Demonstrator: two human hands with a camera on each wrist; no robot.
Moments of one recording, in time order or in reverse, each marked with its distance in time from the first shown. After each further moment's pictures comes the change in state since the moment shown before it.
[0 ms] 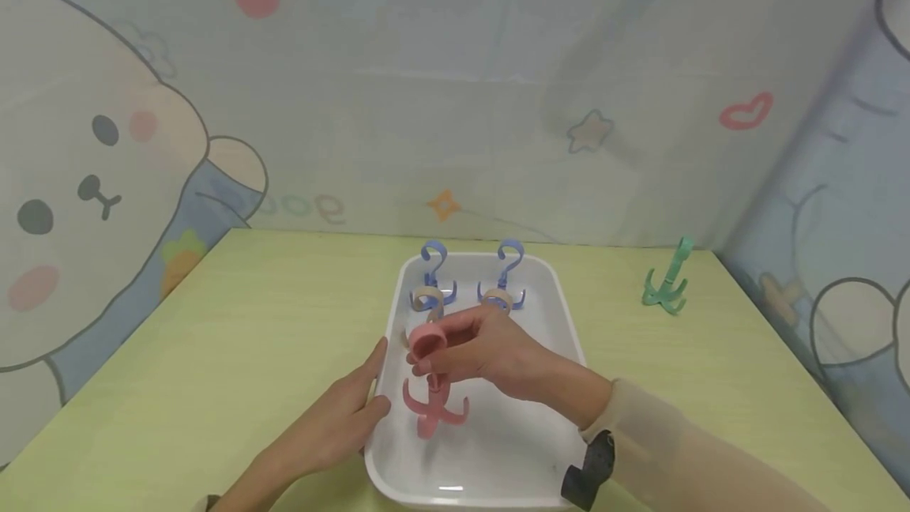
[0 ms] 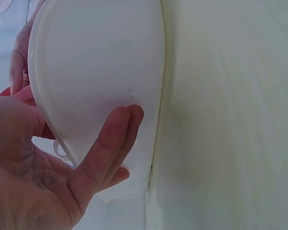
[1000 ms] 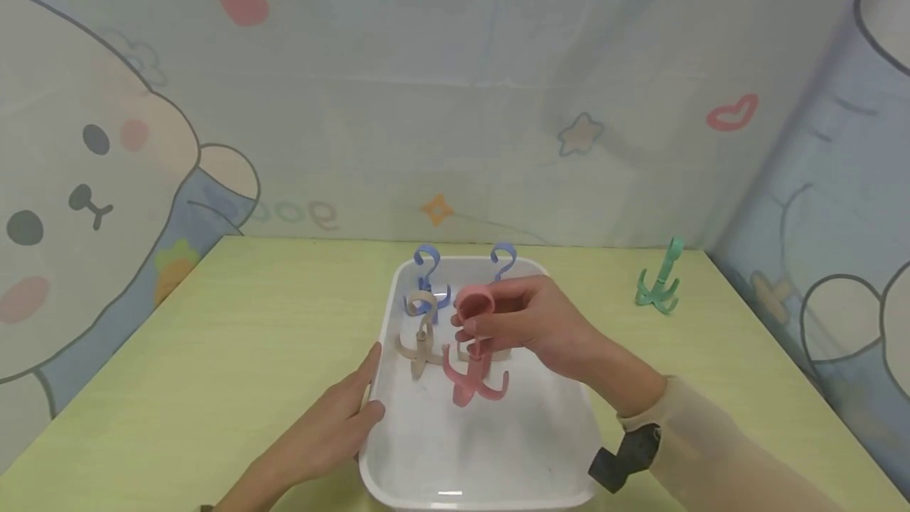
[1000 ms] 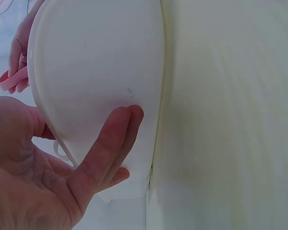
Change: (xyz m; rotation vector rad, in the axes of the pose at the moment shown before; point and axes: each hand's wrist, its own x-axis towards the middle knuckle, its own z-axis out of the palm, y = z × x) left_hand -0.001 0.000 0.003 -0.001 0.002 -0.016; right_hand -0.031 -0.027 -0.040 -0.069 0.155 -0.093
